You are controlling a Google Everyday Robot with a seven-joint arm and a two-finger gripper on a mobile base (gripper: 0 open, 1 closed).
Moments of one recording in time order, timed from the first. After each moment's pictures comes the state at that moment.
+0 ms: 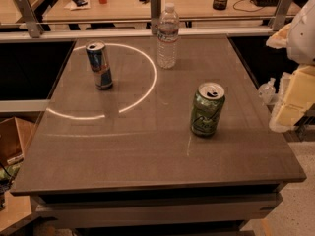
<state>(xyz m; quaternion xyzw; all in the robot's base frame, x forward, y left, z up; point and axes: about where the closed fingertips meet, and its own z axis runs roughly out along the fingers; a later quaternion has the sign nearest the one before) 0.438 -0.216 0.977 -0.60 0.78 -0.04 0.16</state>
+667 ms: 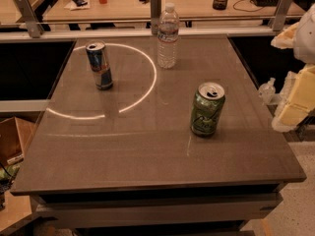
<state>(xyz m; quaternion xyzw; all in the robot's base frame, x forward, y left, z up) 0.437 -0.221 0.979 -0.59 0.79 -0.02 0.17</state>
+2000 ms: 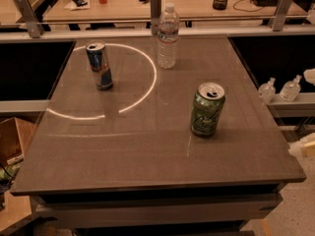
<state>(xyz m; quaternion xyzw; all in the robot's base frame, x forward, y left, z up) 0.417 -0.273 0.935 -0.46 0.74 0.17 0.46</state>
